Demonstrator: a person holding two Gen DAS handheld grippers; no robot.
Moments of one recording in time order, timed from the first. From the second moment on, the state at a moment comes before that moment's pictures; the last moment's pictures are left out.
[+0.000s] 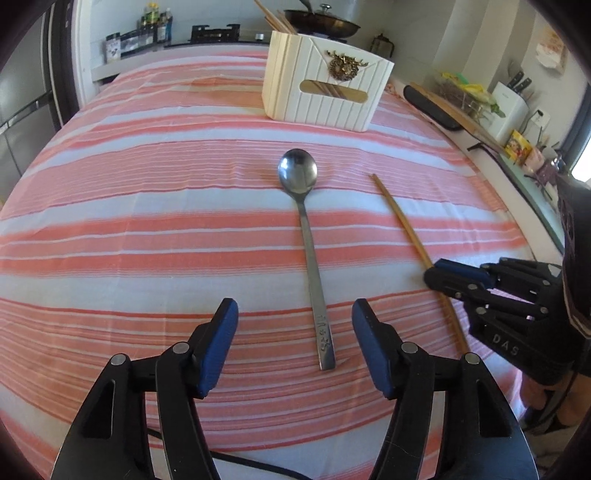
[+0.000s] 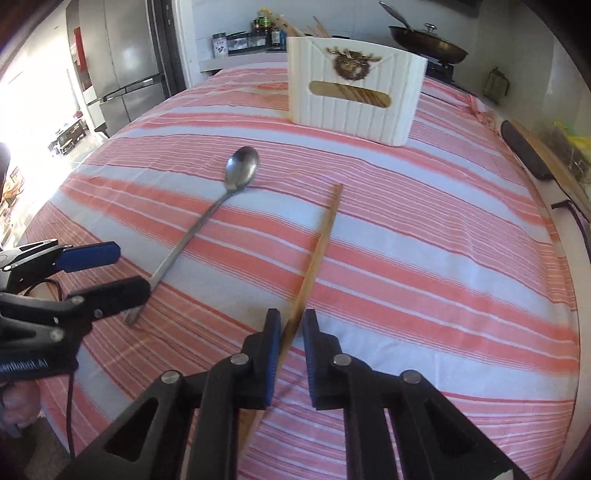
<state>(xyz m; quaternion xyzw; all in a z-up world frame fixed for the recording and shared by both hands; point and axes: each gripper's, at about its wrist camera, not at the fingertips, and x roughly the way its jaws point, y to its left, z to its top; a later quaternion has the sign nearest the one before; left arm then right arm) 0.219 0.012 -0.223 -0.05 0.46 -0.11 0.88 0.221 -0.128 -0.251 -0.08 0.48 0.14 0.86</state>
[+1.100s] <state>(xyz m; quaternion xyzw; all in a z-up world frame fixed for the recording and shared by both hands) 0.220 0.030 -0.219 -0.08 0.45 -0.07 0.89 0.205 -0.250 -0.259 -0.02 0.44 0.02 0.90</state>
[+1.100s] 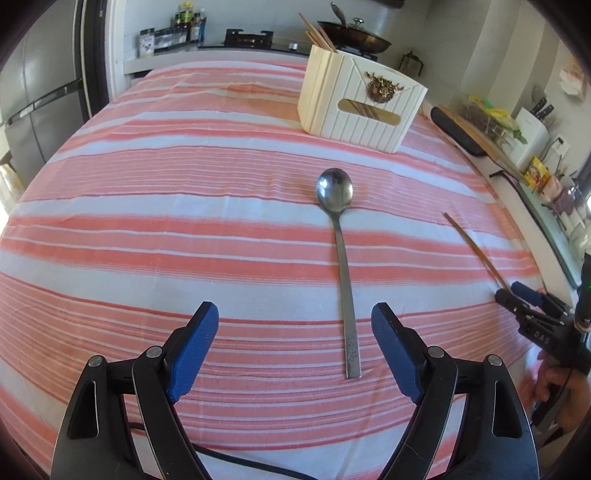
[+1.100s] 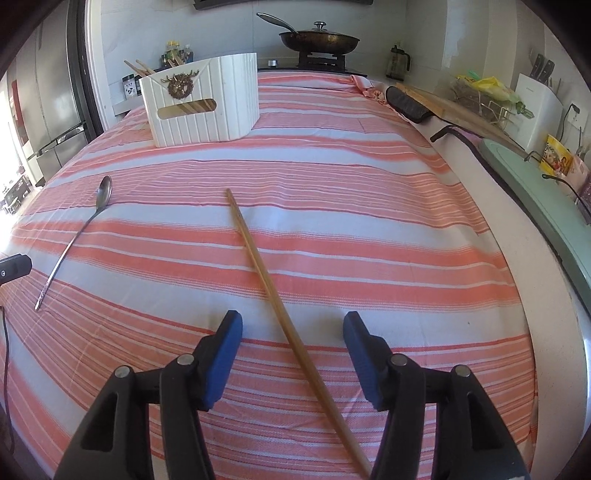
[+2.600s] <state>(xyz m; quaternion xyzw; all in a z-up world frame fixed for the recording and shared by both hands) 0.272 0.006 -0.122 -0.02 0.37 -0.16 0.91 0.254 -0.237 -0.114 0.01 0.38 0.17 0.91</state>
